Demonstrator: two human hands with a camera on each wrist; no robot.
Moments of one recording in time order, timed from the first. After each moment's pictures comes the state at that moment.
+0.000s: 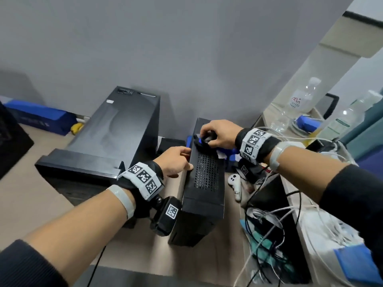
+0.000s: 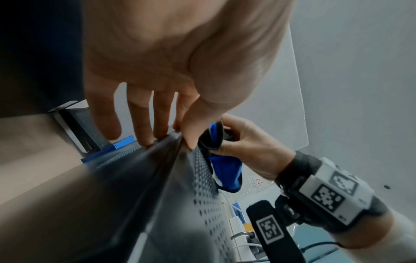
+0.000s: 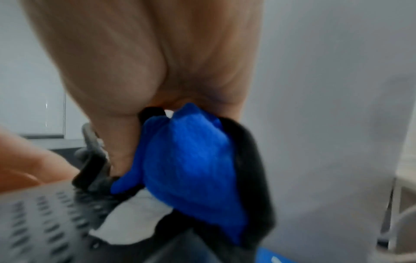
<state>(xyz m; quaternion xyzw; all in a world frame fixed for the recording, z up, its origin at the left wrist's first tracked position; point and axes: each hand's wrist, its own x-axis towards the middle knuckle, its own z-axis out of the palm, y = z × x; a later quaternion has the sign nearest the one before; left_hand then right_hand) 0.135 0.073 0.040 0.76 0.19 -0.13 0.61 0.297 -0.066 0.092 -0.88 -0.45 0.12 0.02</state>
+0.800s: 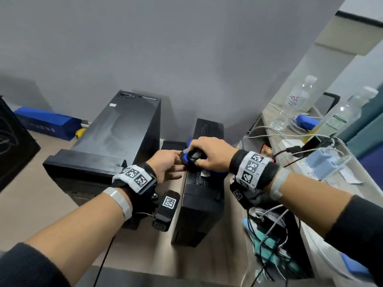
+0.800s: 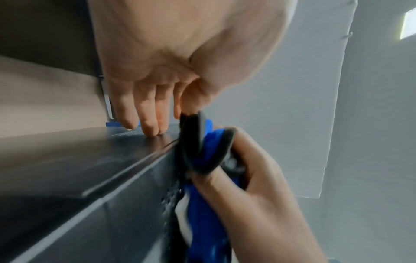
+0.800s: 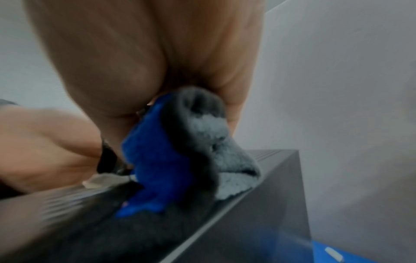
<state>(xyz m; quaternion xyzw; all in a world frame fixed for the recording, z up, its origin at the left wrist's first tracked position) 0.118 0.073 0.039 0.61 0.28 -0.10 0.73 0.207 -0.074 0.088 -0.87 -0.48 0.11 0.06</state>
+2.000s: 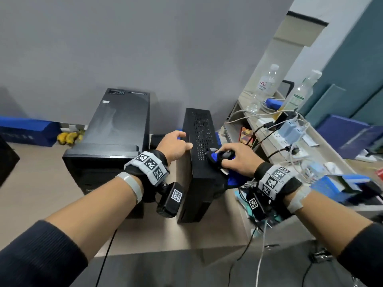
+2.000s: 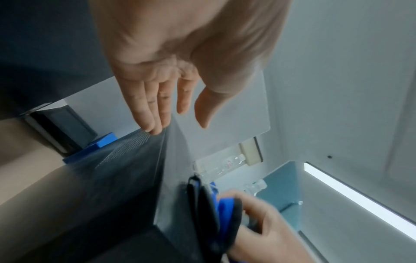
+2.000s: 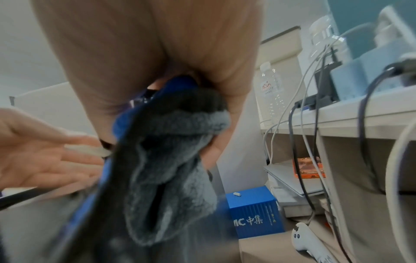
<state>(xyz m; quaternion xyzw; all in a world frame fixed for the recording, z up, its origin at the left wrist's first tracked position) 0.087 0.079 0.052 0.75 0.15 -0.05 0.64 0.120 -0.154 0.077 -0.94 -0.25 0.07 0.21</state>
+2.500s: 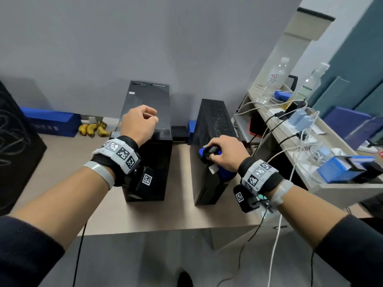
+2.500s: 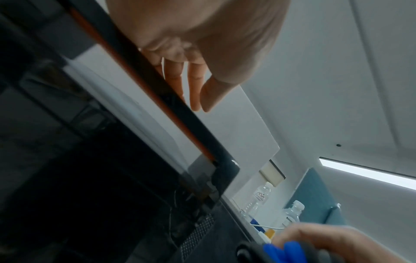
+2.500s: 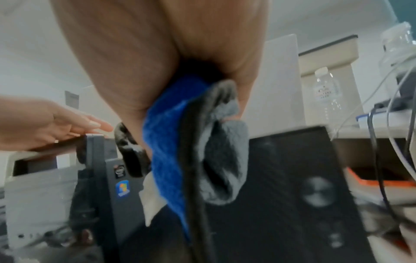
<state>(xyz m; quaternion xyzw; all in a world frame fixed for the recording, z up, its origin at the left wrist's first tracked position) 0.004 0.215 0.077 0.85 0.18 0.19 0.46 0.040 -0.059 0.067 -0.96 -0.24 0.01 0.14</state>
